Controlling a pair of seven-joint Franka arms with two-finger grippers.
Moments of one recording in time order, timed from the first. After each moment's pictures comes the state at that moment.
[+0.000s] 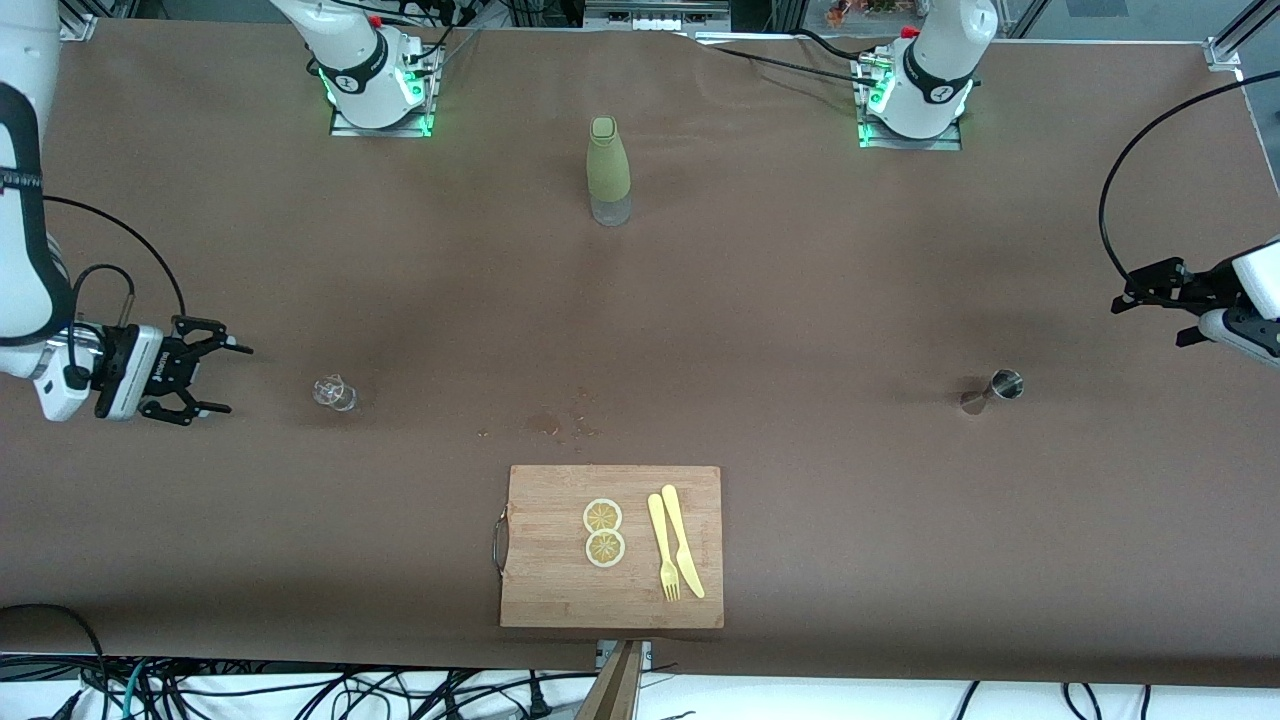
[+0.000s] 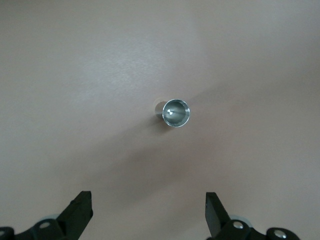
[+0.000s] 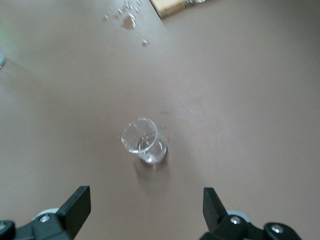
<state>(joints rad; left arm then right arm) -0.01 0.19 0.32 -1.79 -0.23 1.83 0.84 -0.19 0.58 -0.17 -1.73 0.79 1.89 -1.96</state>
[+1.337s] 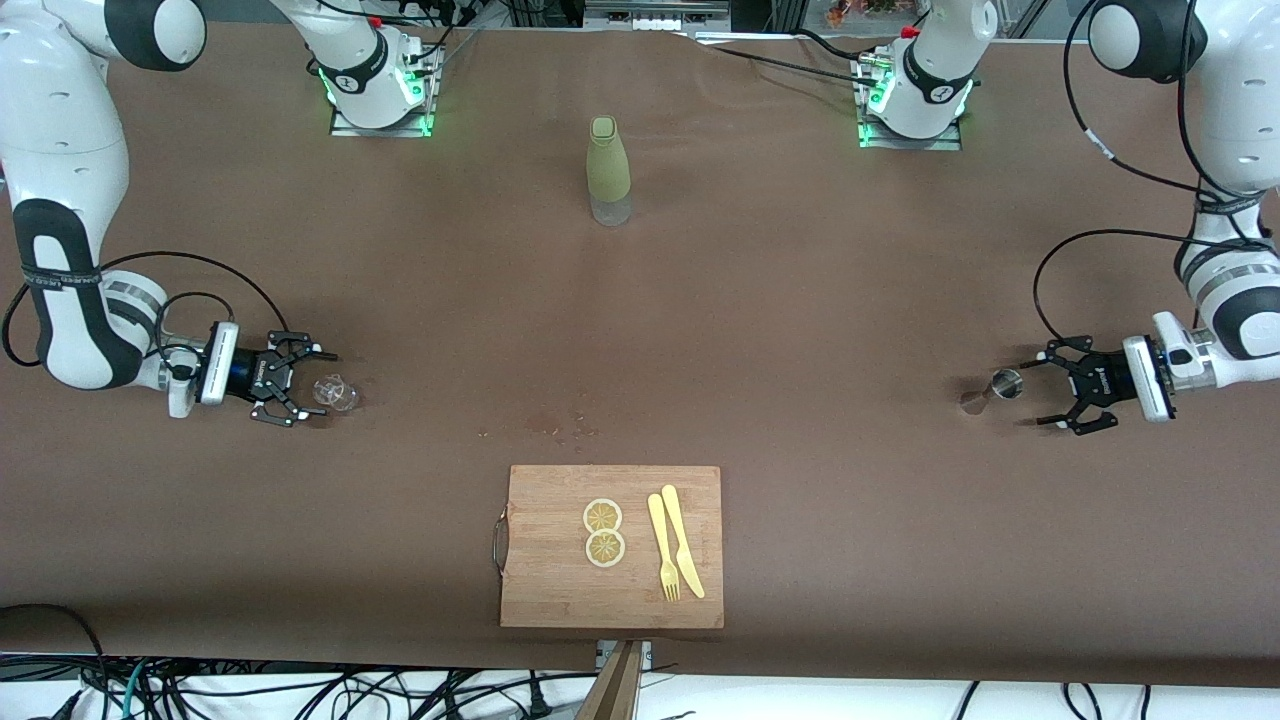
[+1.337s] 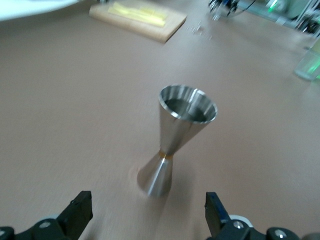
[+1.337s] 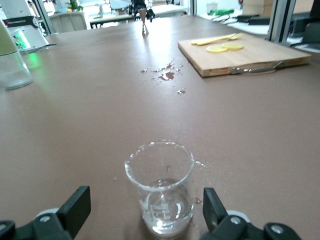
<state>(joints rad) 0.23 0.81 0.32 -1.67 -1.13 1.67 2.29 -0.20 0.84 -0.16 -1.72 1.18 1.71 -2.50</state>
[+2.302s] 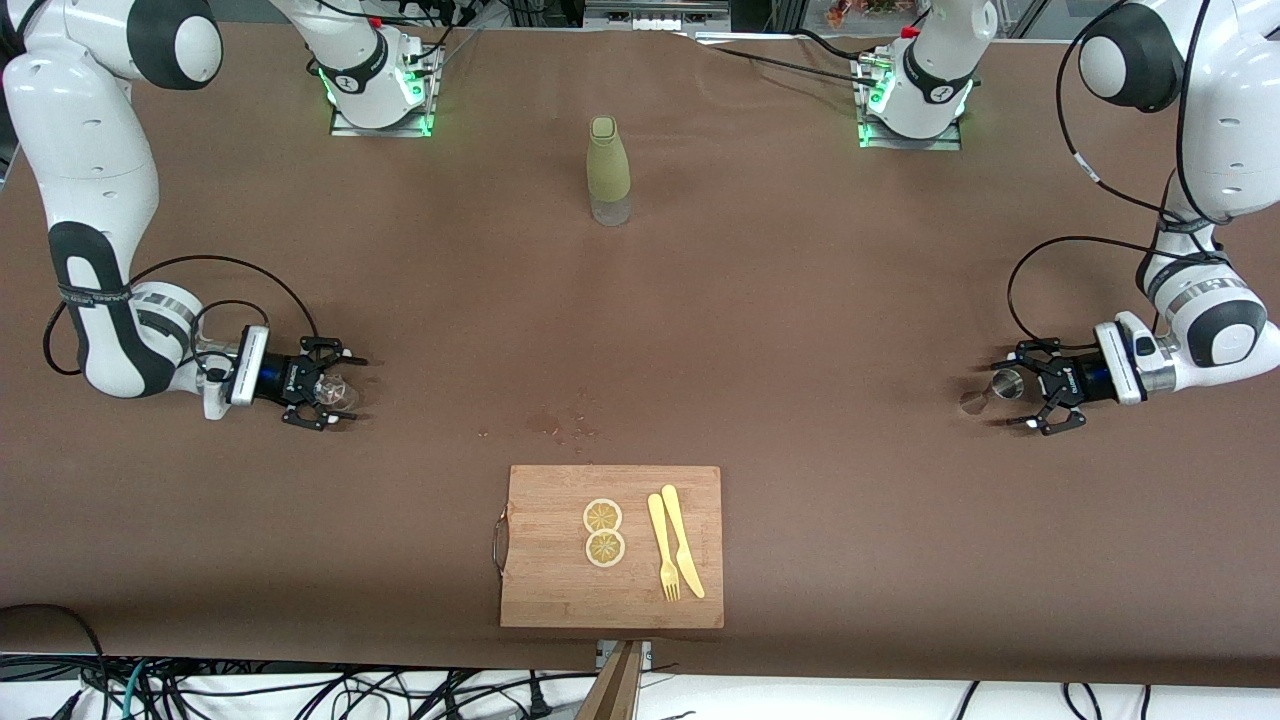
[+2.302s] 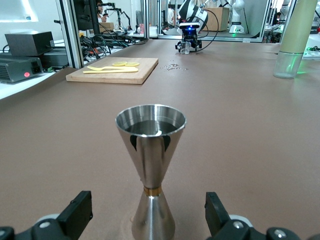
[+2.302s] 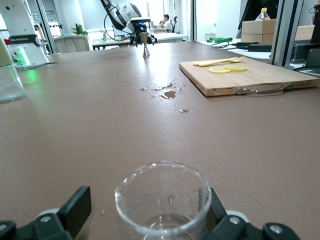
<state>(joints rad) 0.24 0.88 0.31 -1.66 -1.26 1.55 2.61 -0.18 0.90 -0.14 -1.72 1.28 1.66 -2.57</state>
